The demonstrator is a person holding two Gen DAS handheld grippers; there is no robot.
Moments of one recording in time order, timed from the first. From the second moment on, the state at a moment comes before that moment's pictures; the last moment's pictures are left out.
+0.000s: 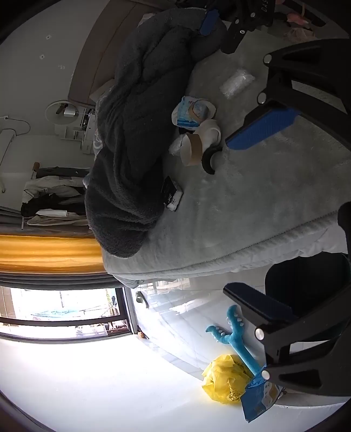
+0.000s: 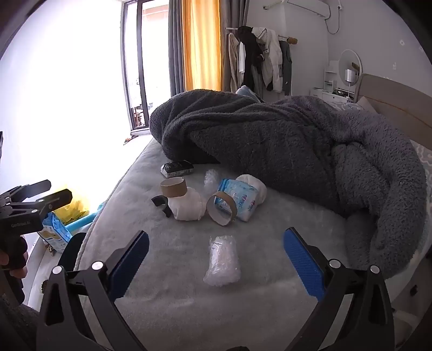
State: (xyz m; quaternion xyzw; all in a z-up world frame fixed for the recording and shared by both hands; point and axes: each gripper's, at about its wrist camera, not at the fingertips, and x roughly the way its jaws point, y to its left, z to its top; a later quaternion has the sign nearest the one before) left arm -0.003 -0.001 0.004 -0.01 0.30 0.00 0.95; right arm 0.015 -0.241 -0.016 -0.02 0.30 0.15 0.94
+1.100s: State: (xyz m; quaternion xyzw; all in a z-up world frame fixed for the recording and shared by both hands) left arm -0.003 -0.010 -0.001 0.00 0.31 -0.01 0.95; right arm 0.016 -0.243 -0.018 -0.02 0.30 0.15 0.94
